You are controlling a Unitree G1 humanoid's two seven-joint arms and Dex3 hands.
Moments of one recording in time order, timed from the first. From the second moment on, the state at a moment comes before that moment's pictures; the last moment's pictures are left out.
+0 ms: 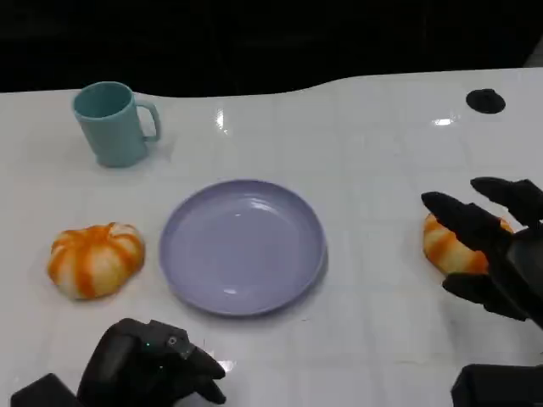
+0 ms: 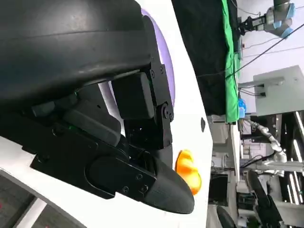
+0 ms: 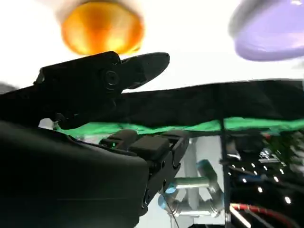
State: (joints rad) left arm 0.04 0.01 0.03 0.54 -0.20 -0.64 -0.49; right arm -0.05 -0.40 0.09 0.01 -0.99 -0.28 -0.24
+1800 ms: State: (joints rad) left arm 0.05 0.01 0.03 0.53 -0.20 -0.64 -0.49; right arm -0.51 -0.40 0.41 0.78 -0.88 -0.23 -0.45
